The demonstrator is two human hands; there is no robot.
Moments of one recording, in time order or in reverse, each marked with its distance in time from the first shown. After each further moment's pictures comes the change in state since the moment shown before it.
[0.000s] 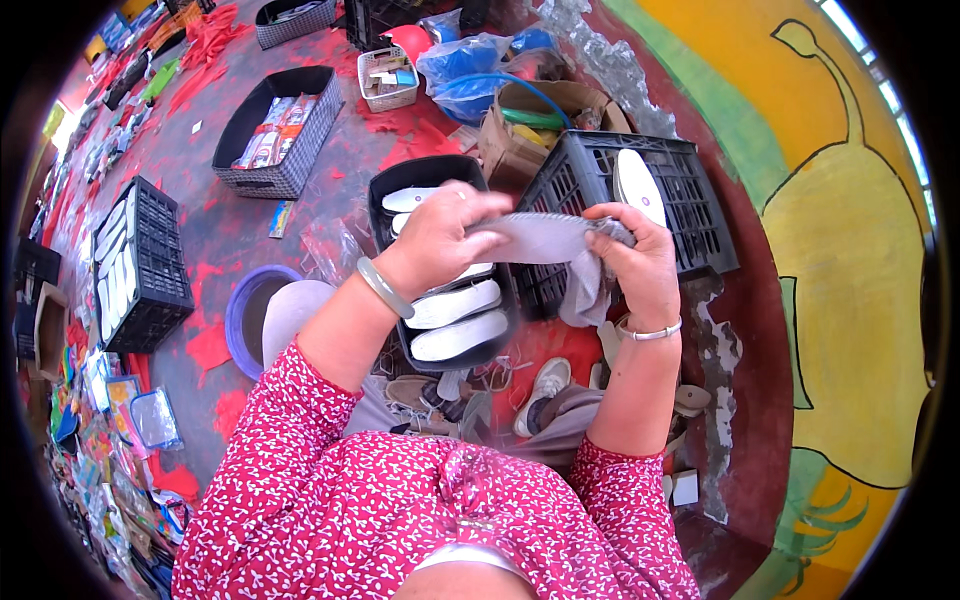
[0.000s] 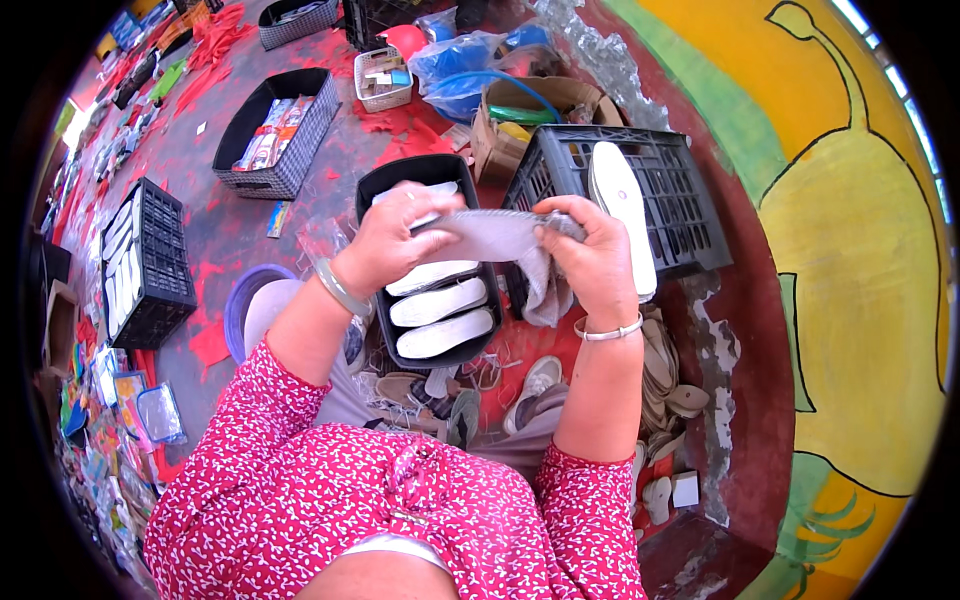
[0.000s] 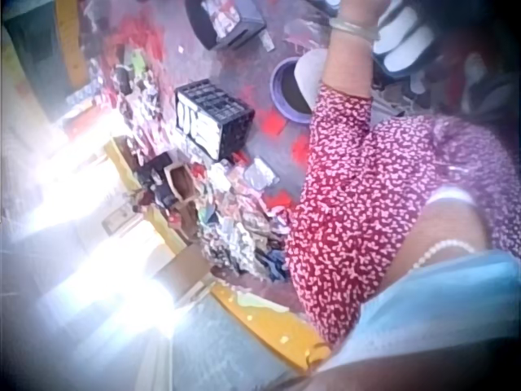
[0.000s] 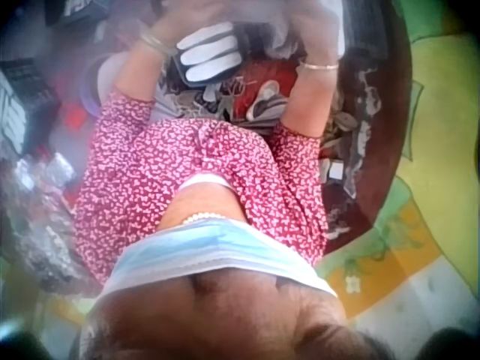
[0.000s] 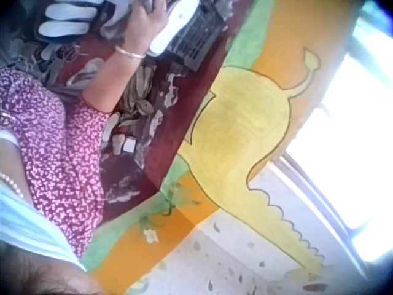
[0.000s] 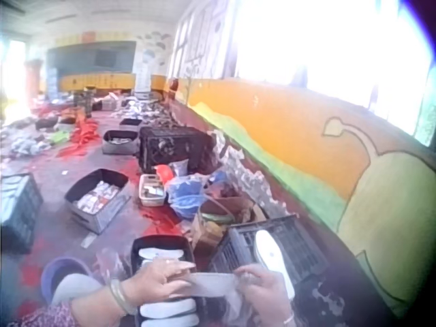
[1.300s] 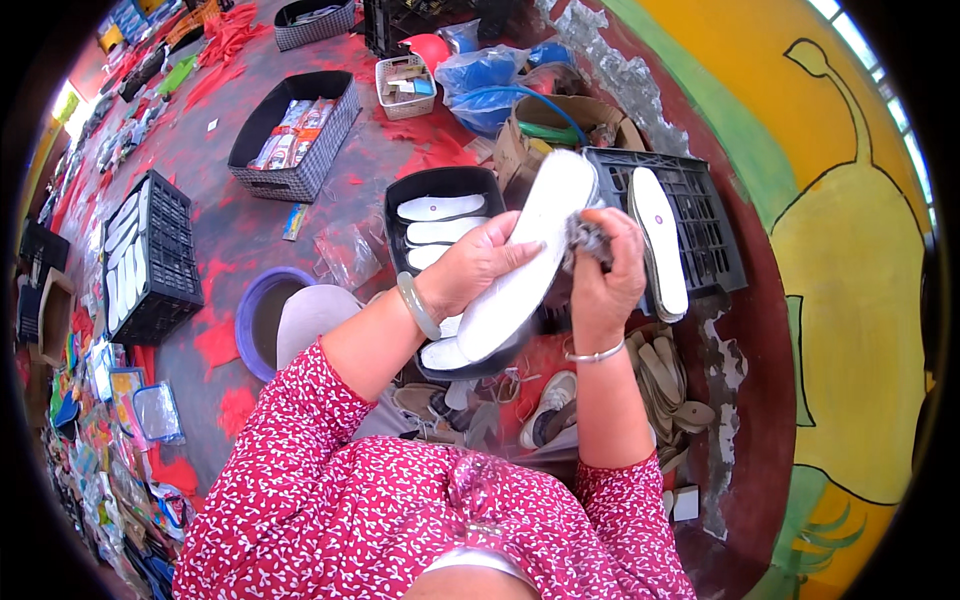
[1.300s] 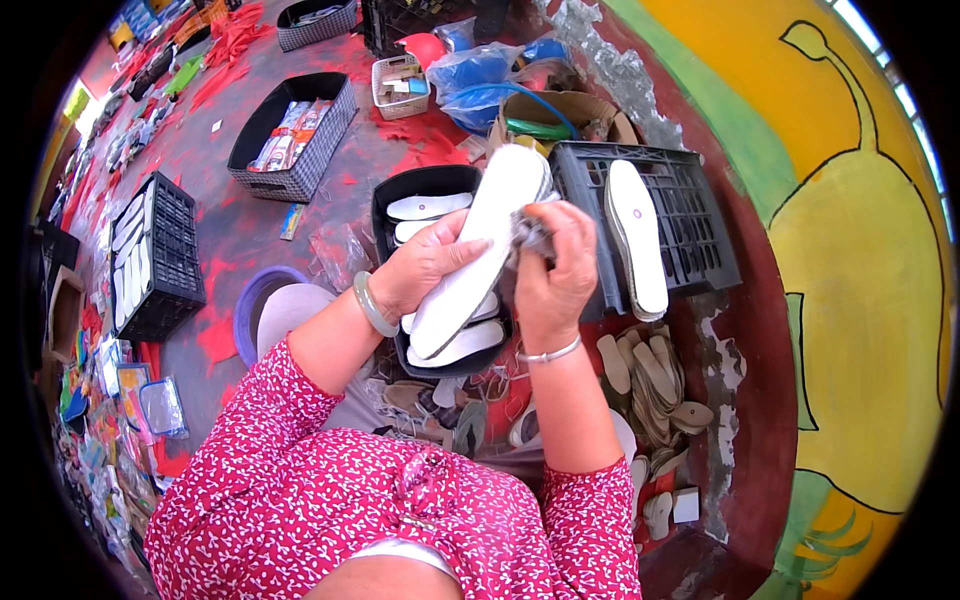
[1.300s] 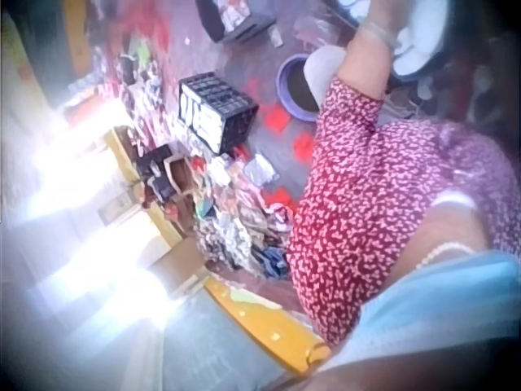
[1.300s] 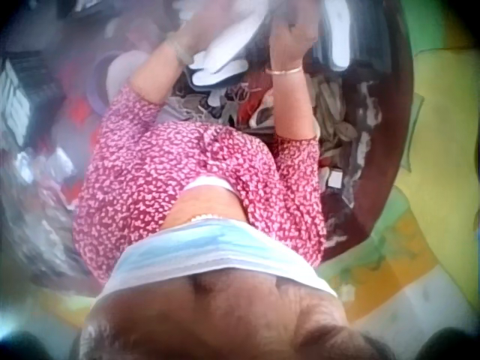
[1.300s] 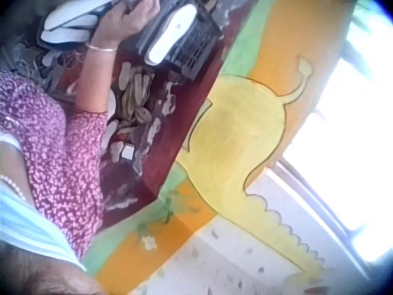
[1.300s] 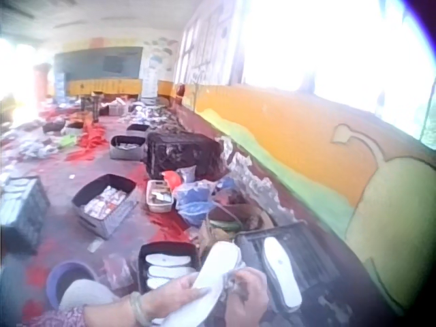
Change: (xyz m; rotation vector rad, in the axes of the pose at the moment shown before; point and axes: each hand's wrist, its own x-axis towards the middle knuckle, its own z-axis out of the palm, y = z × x) left_hand -0.005 0.013 0.021 -1.397 -0.173 -0.647; right_hand 0.000 0.011 0.065 -0.320 0.444 -0.630
